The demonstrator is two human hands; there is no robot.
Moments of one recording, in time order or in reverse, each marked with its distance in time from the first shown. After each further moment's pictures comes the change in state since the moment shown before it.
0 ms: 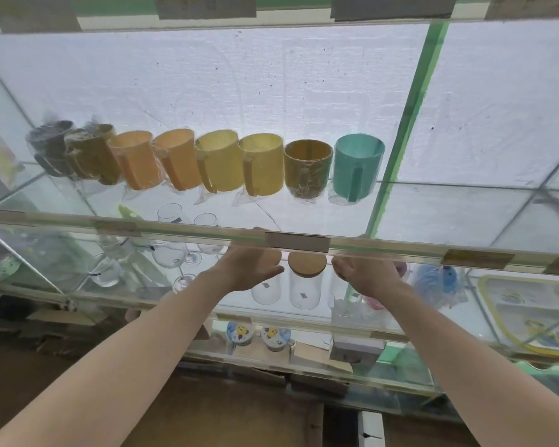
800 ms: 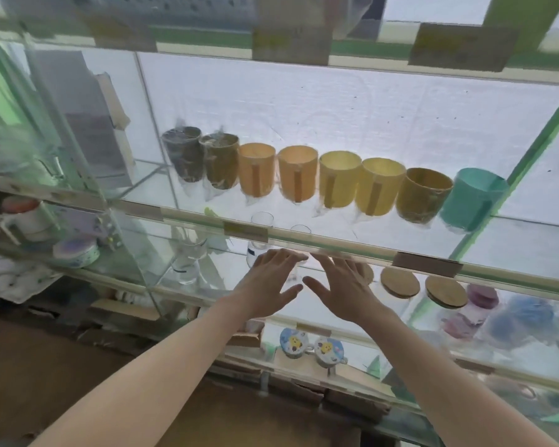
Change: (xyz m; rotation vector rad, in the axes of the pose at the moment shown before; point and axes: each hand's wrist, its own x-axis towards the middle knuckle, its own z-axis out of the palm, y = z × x) left_hand -0.114 -0.132 -0.042 0.014 0.181 0.083; right_hand -0.041 -0.242 0.024 0.160 0.057 -0.381
